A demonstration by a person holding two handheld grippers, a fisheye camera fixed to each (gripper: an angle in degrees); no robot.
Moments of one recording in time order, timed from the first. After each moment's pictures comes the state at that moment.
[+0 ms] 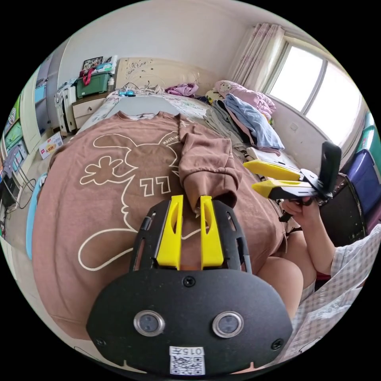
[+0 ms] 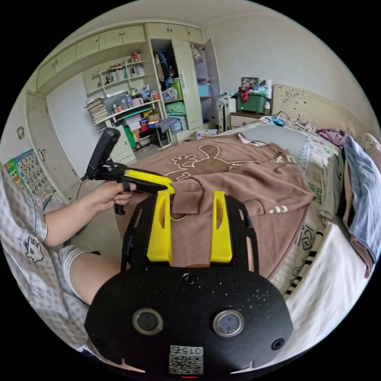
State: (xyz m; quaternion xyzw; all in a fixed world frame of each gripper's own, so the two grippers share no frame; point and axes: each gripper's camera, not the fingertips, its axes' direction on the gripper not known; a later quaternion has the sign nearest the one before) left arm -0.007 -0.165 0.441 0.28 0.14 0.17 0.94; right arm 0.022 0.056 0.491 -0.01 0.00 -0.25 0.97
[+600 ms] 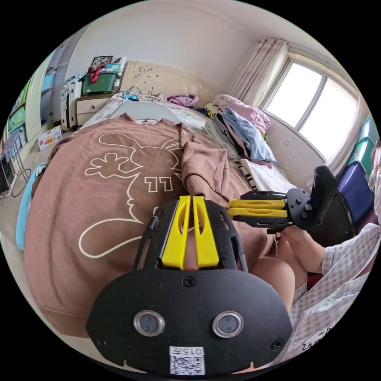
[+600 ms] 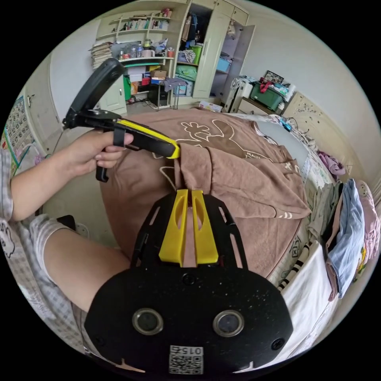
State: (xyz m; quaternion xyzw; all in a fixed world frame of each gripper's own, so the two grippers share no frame) left arm -0.034 -0.126 0.446 0.31 0.18 0.15 0.92; right arm -0.047 0.066 0.511 -0.10 0.11 -0.36 0.92
